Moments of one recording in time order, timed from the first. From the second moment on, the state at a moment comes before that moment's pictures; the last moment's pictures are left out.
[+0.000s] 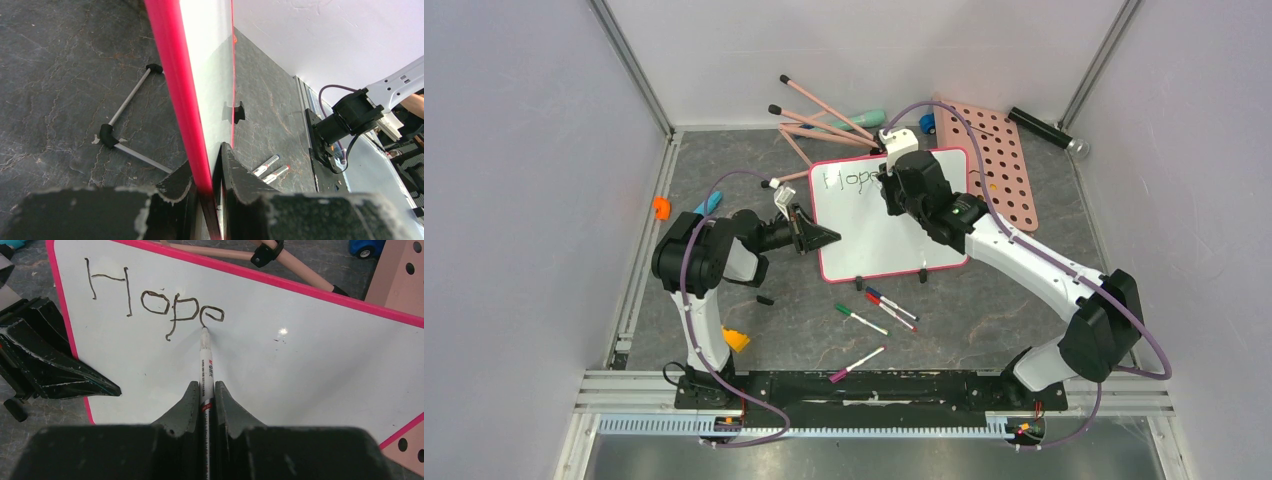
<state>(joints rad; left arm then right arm) -0.21 2.00 0.61 1.50 1.08 -0.68 0.70 1.49 1.27 -0.27 0.26 0.11</state>
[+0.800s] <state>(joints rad) -0.21 2.00 0.61 1.50 1.08 -0.68 0.69 1.29 1.16 -0.27 0.35 0.10</state>
